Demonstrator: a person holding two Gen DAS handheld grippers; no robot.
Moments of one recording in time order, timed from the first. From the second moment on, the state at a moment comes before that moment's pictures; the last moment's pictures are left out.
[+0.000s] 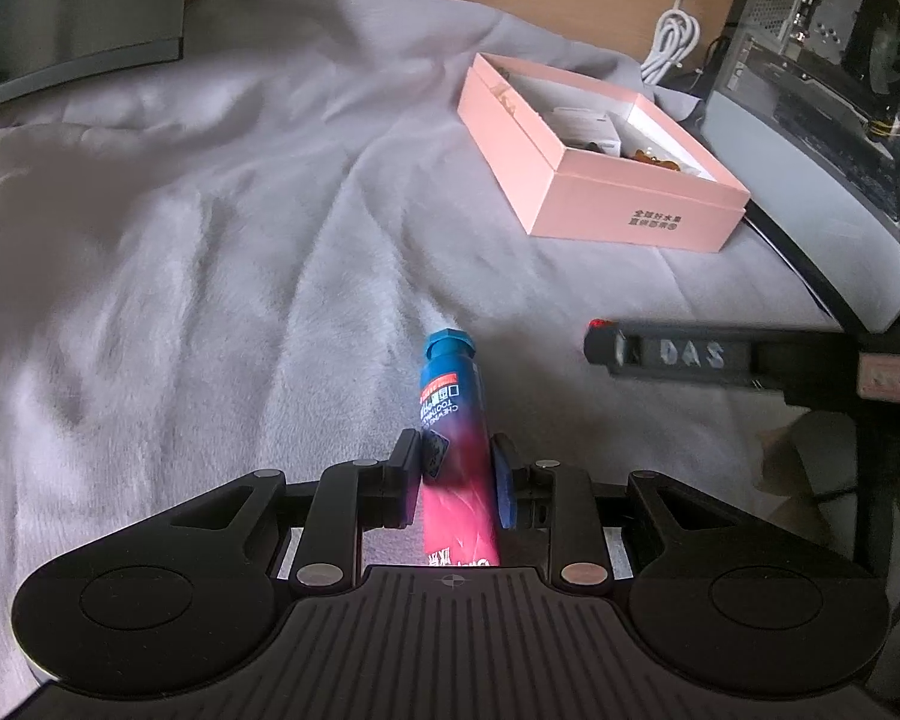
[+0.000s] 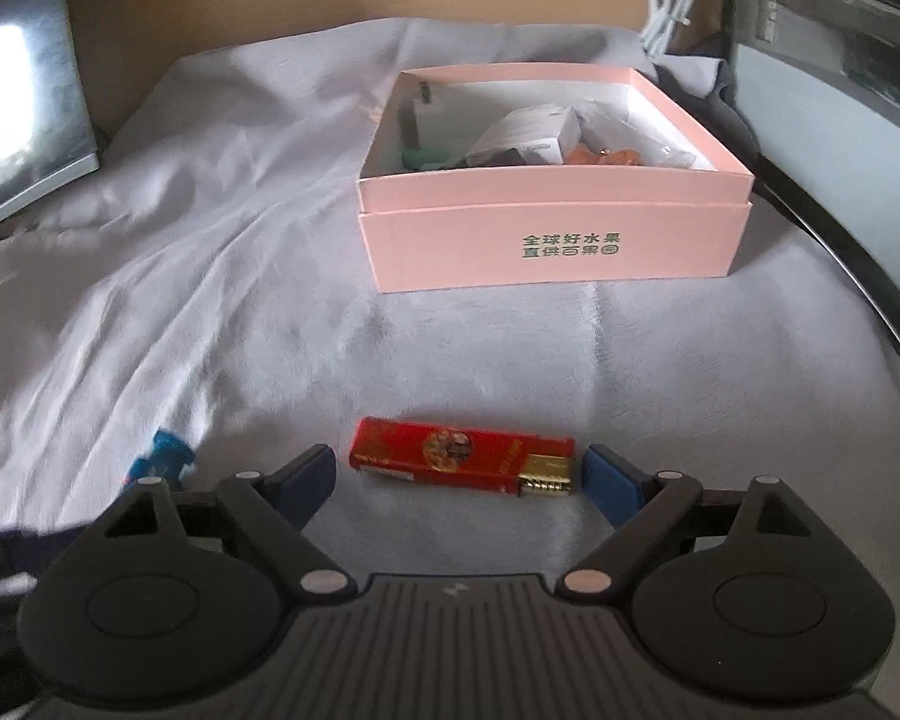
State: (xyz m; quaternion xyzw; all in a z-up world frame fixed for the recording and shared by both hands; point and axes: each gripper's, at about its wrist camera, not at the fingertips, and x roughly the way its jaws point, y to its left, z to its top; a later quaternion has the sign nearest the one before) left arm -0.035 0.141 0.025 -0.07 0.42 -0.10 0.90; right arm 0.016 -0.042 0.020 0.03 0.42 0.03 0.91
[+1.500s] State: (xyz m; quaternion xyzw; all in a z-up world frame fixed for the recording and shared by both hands) left arm 0.073 0.038 0.200 -0.01 0.24 -0.22 0.95; right arm 0.054 -0.132 0.172 -0.16 0.19 0.12 0.96
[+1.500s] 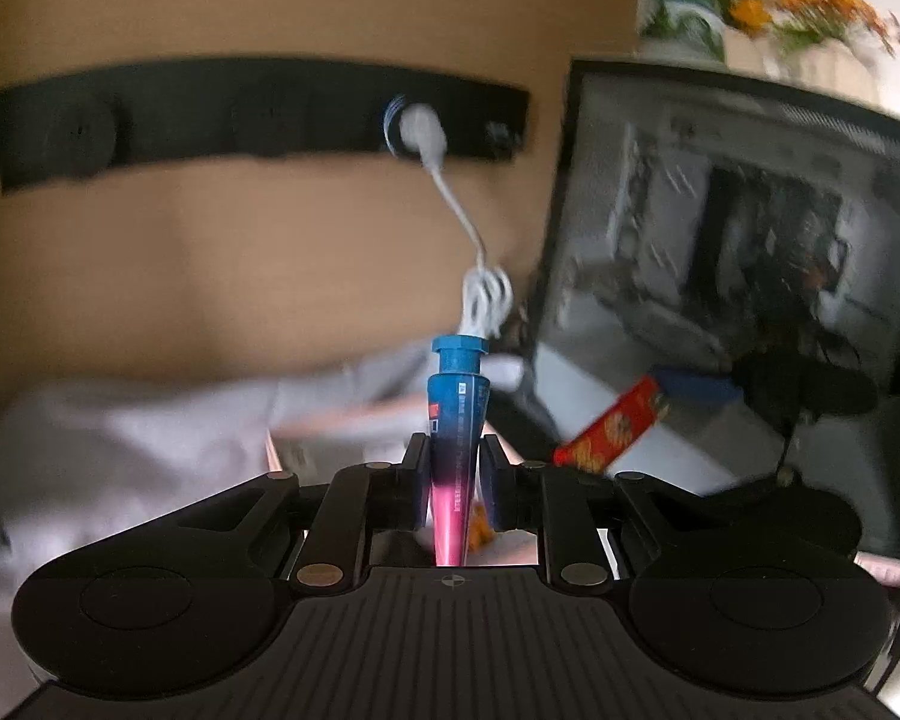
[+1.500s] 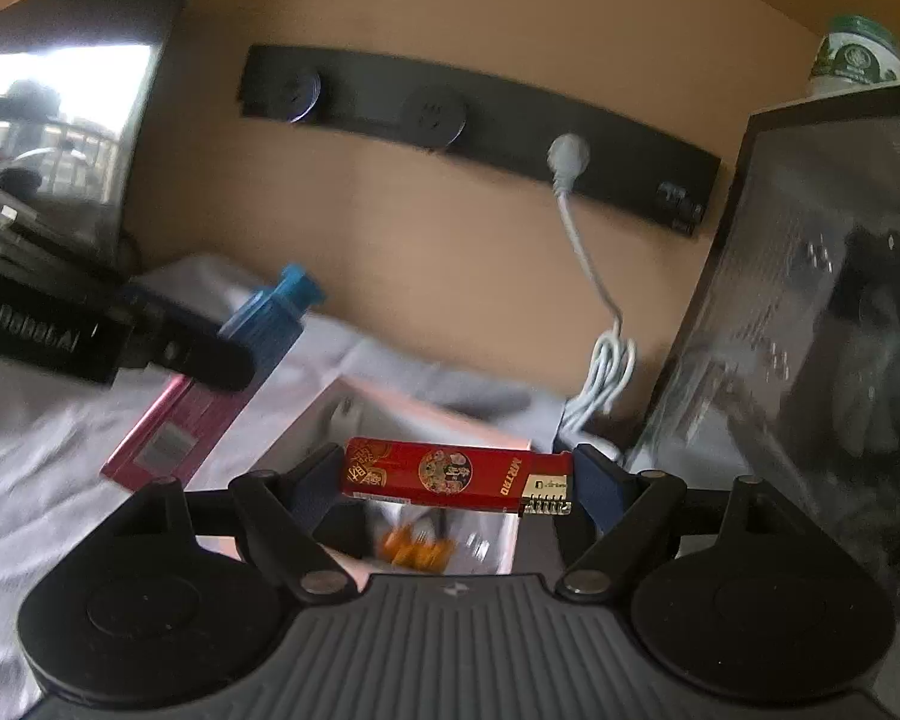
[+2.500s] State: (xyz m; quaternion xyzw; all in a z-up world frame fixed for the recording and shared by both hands) left arm 0.092 0.074 0.103 -0.05 0.36 -0.11 0.92; right arm 0.101 -0.145 0.109 -0.04 0.34 0.10 0.93
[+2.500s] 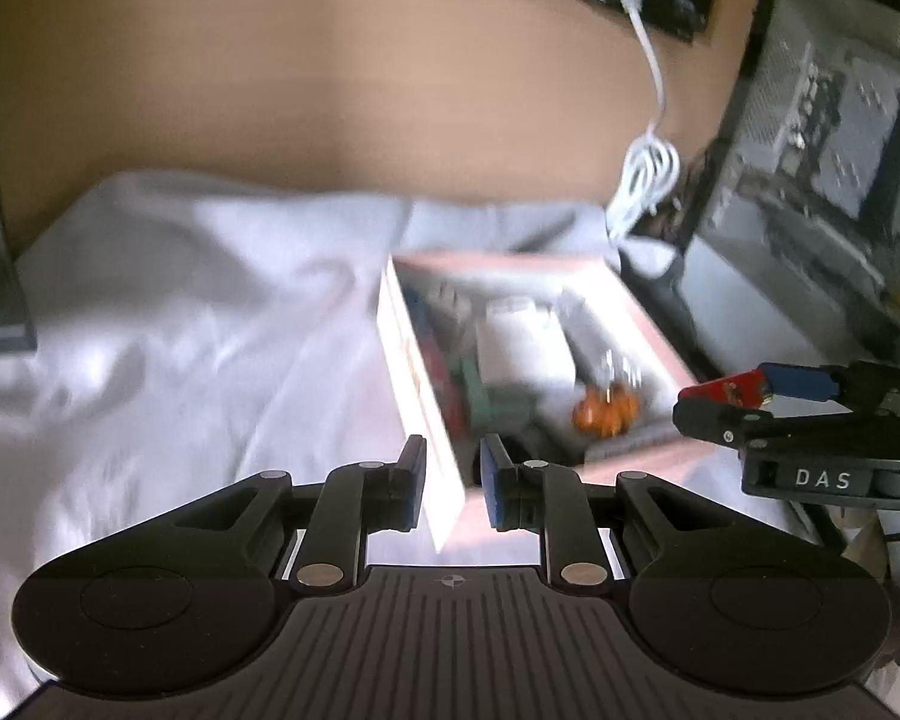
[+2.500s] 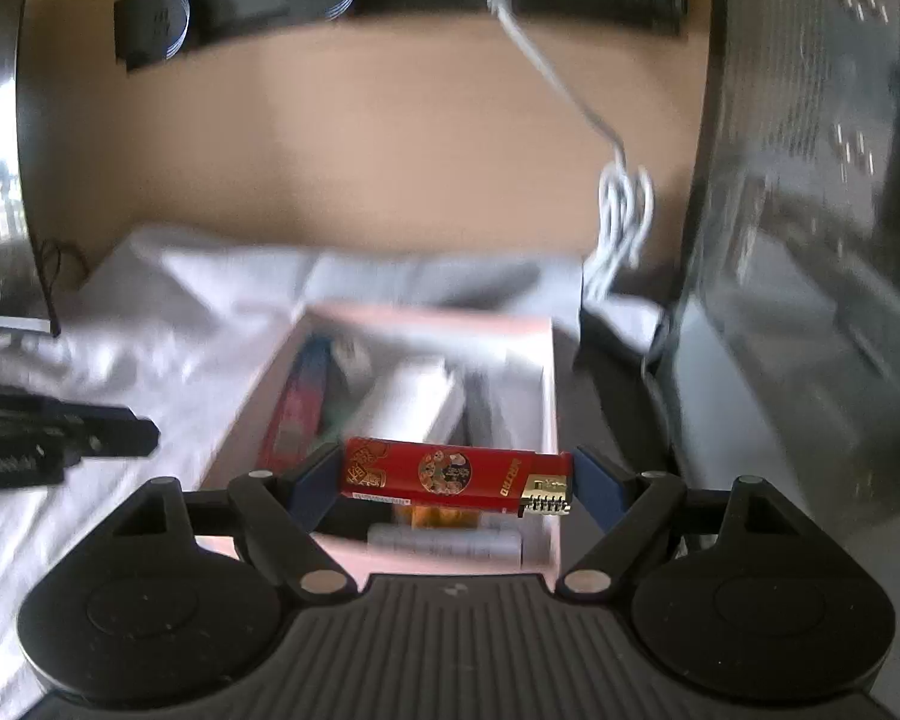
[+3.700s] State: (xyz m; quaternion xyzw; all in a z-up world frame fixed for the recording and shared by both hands) left arm -0.020 0.076 0.047 -0.08 0.39 -0.06 0.92; right arm 0.120 -0.149 0.128 0.02 0.32 0.09 0.94
